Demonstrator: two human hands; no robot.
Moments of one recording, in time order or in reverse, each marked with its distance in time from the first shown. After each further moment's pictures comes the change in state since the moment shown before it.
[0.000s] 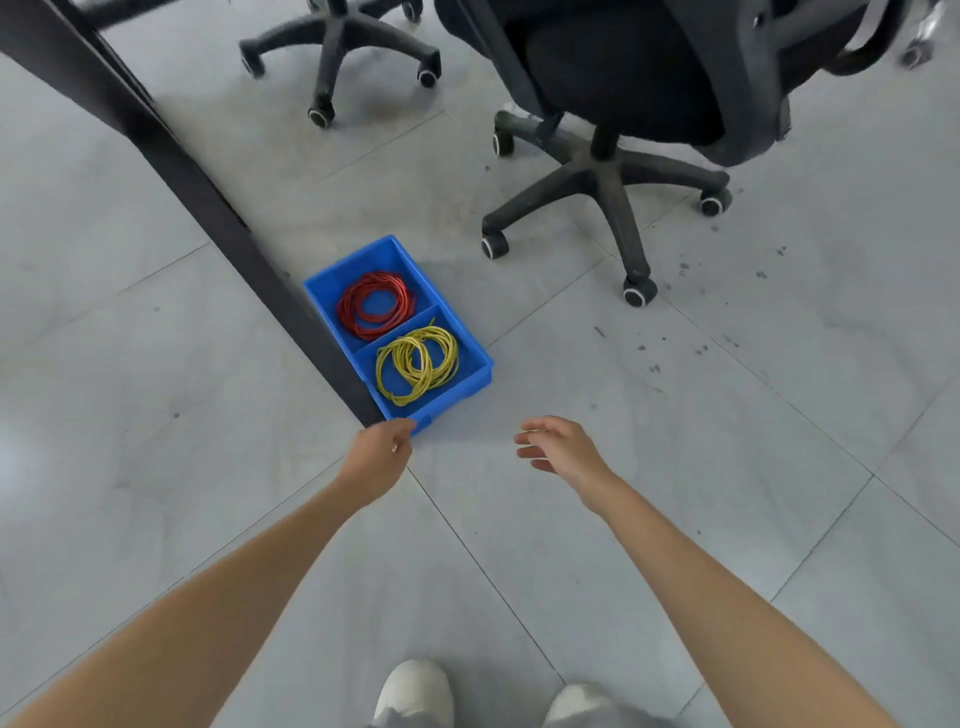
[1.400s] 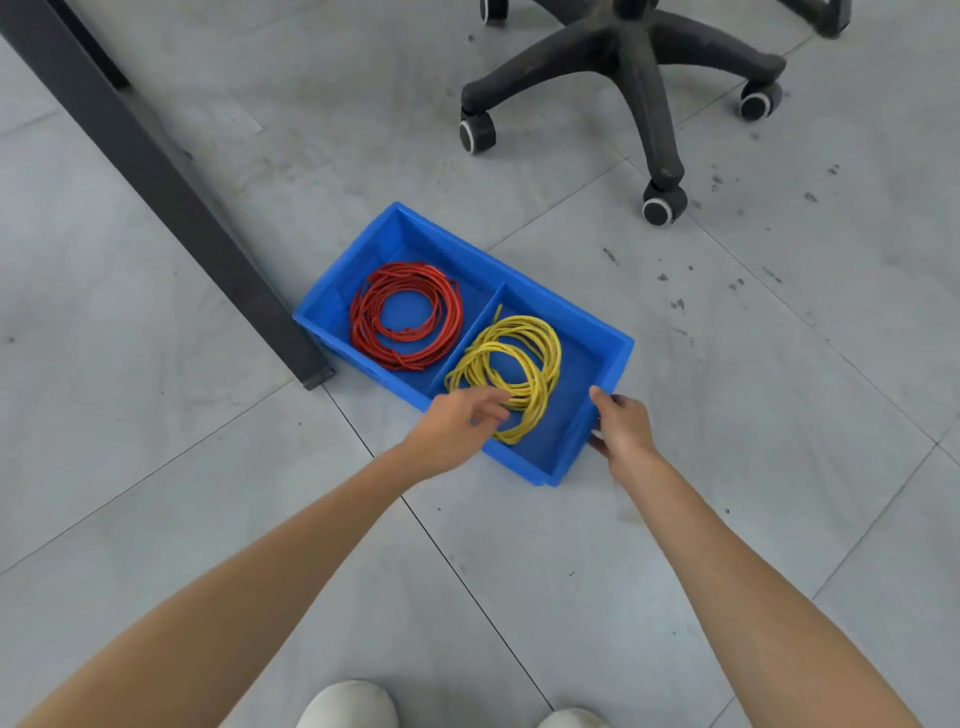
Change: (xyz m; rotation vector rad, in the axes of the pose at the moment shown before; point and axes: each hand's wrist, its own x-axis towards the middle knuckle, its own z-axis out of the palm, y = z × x) left_hand 0.085 -0.001 0.161 -0.275 -0.259 0.251; right_hand 0.153 0.146 -0.043 0.225 0.427 0.125
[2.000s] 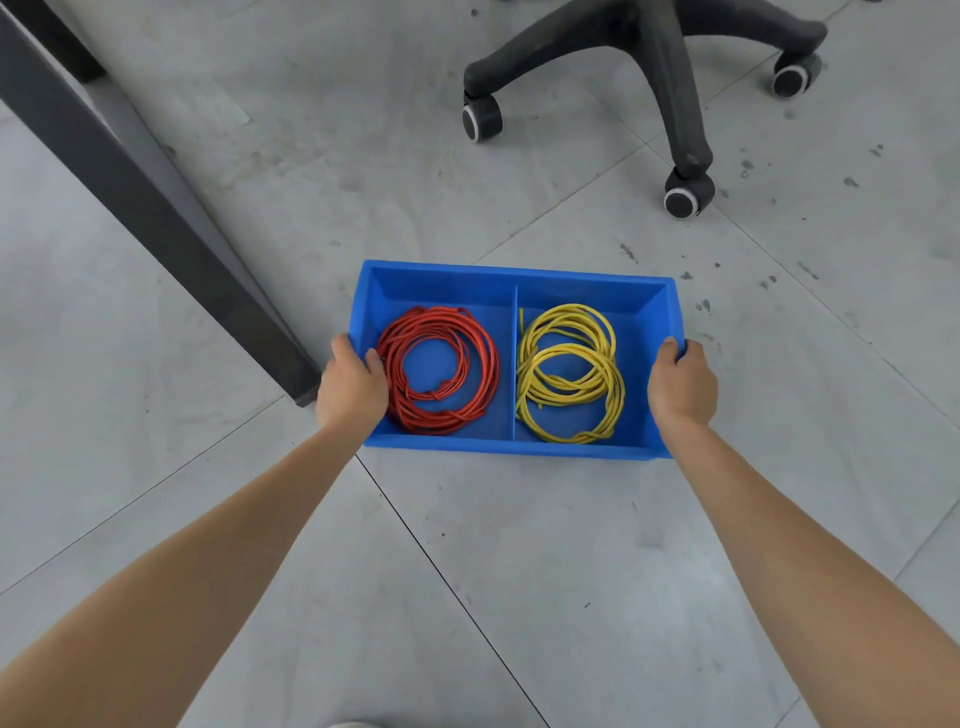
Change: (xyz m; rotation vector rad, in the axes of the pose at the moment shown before) left_hand 0.046 -0.057 -0.063 0.132 0.643 -0.450; right_hand 0.059 -0.039 -0.014 -0.521 0.397 -0.327
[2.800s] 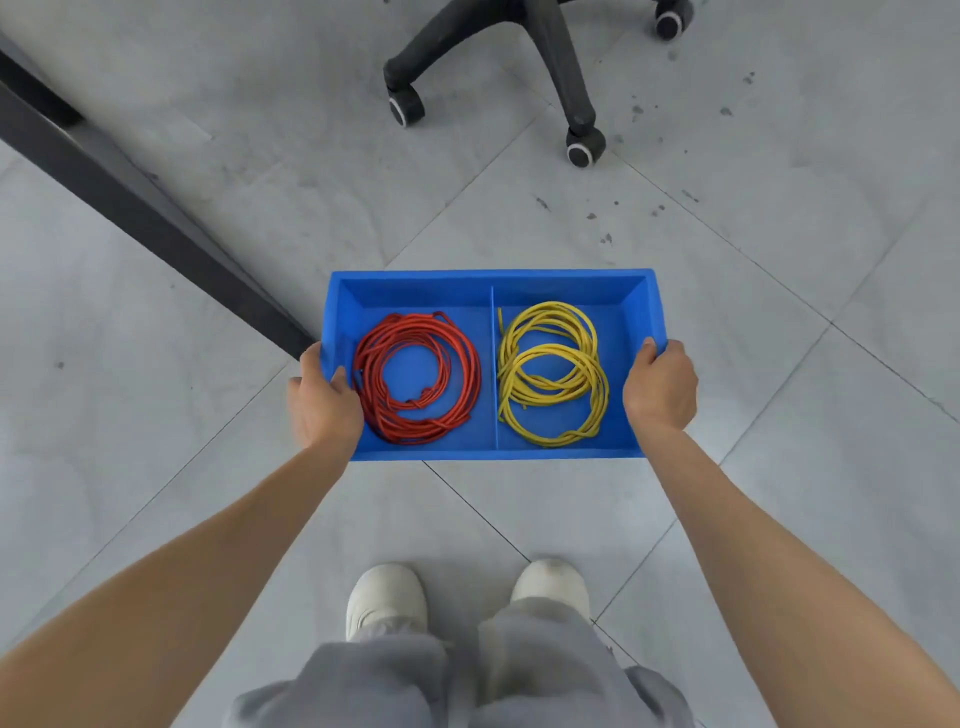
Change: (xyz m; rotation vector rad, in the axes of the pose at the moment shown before) left_hand -0.146 0.033 -0.086 -0.081 0.002 -0.088; right_hand -0.116 0.020 -0.147 -0.079 0.063 0.145
